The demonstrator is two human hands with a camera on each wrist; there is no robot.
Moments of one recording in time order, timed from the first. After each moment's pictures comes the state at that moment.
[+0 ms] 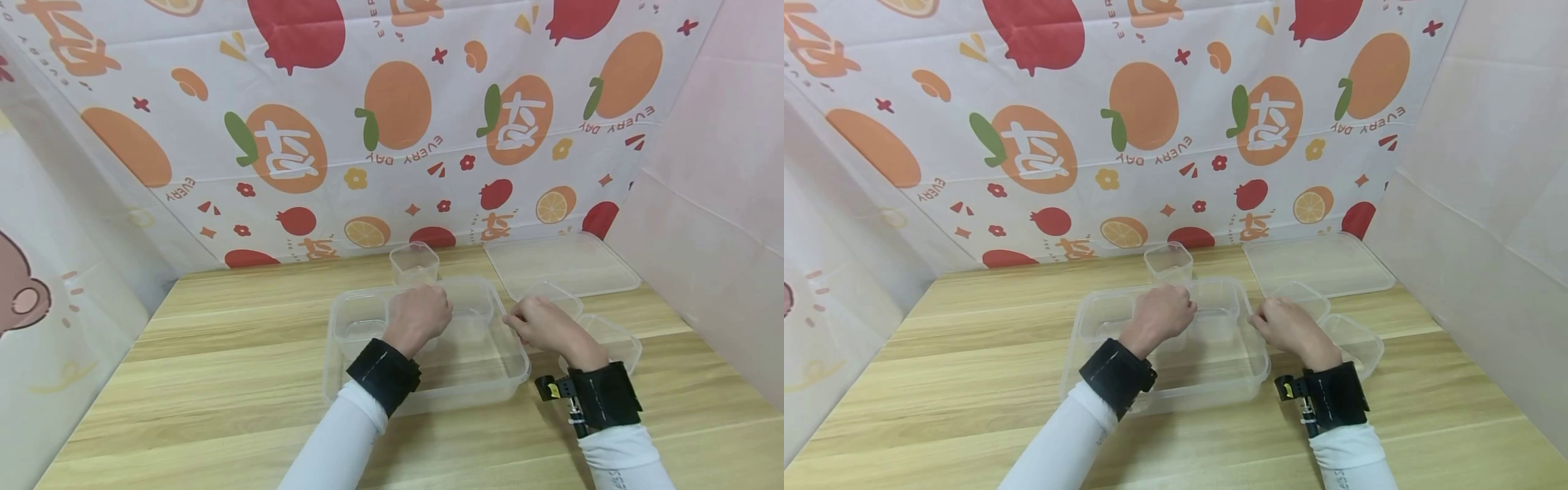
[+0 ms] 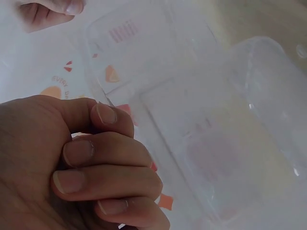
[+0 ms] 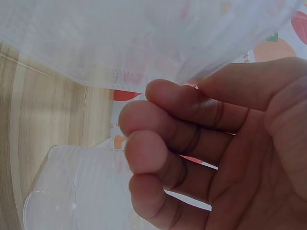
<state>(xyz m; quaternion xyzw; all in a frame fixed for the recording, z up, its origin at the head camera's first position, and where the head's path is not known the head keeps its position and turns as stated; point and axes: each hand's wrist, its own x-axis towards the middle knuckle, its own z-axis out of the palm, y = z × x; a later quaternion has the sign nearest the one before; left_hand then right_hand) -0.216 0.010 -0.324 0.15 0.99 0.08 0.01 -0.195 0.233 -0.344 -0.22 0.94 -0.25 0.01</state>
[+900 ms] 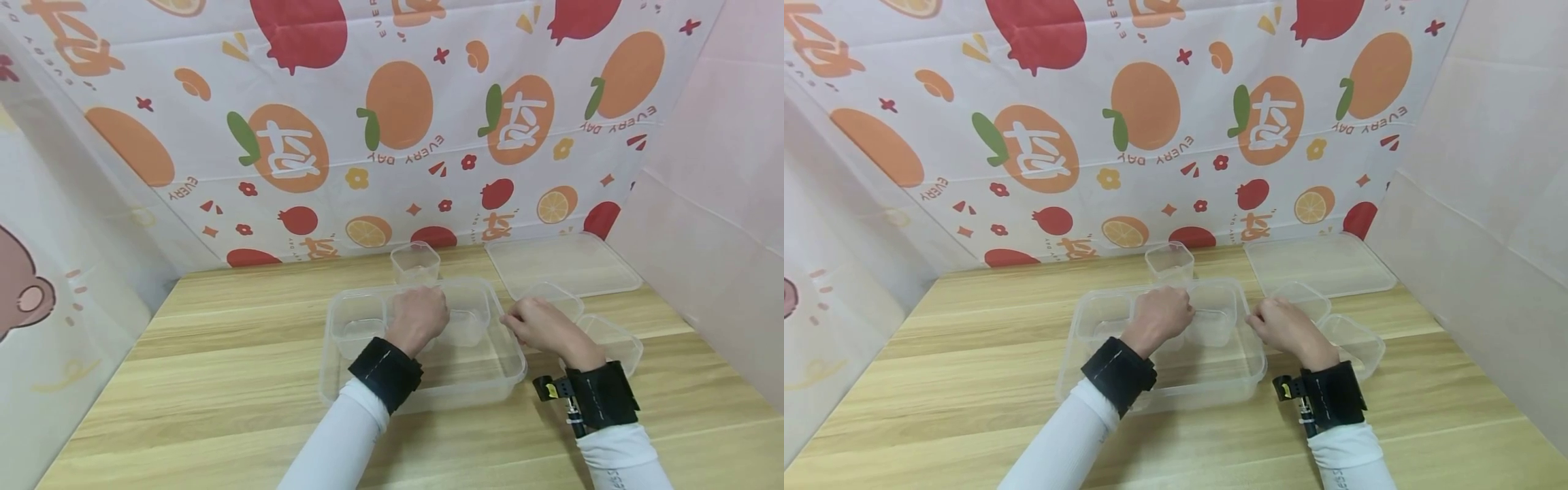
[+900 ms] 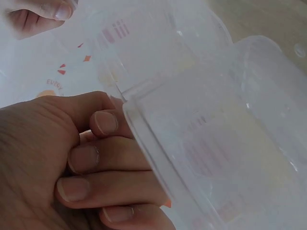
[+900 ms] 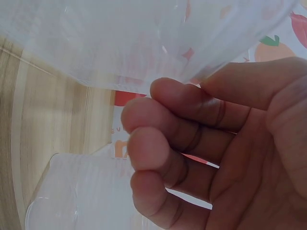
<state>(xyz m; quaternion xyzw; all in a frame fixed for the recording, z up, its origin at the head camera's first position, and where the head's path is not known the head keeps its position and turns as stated) -0.218 0.011 -0.328 0.13 0.99 0.05 0.01 -0.195 0.228 -0.344 -0.22 0.94 -0.26 0.01</state>
